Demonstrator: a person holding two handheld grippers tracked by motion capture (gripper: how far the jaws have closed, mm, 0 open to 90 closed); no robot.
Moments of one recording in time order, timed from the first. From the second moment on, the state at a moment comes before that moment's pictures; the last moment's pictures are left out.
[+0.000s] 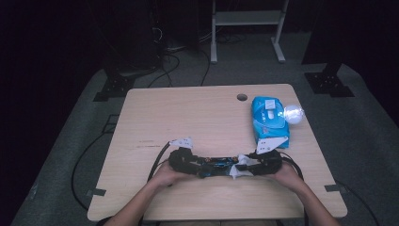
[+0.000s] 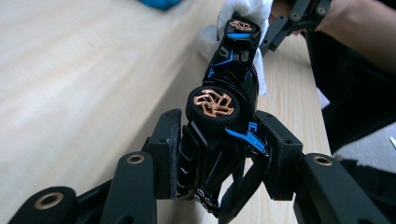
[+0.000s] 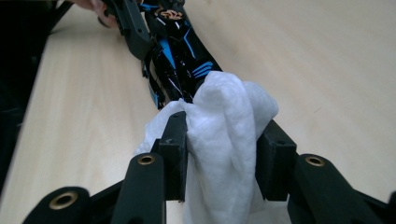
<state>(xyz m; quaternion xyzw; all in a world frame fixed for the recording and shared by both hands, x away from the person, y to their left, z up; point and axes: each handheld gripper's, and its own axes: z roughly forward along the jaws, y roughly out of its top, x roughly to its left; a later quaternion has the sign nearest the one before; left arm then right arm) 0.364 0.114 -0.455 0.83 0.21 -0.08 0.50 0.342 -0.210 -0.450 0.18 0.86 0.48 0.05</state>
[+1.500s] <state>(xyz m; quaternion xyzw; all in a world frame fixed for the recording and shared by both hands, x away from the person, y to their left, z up) 0.358 0.107 -0.465 0.86 0.20 0.00 0.48 0.337 -0.185 -0.395 0.24 0.82 0.51 0.11</state>
